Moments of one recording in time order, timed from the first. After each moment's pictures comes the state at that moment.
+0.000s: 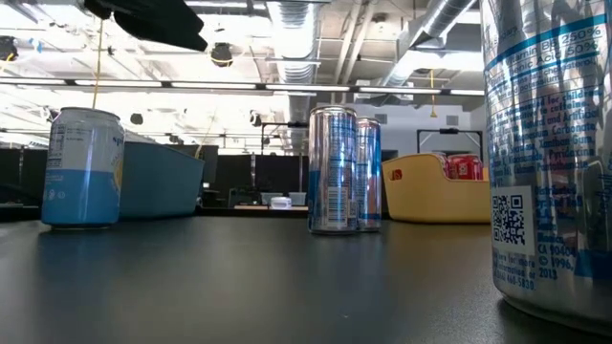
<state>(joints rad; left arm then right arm) -0.63 1.23 0.81 -0.21 -0.94 -0.30 0.88 1.20 1.12 -1.40 0.40 1.93</state>
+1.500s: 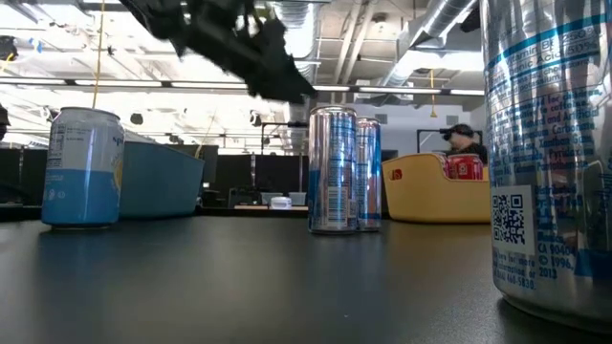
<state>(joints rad) 0.32 1.49 0.96 0.22 -0.06 0.14 0.63 1.29 1.17 -0.89 0.85 0.96</state>
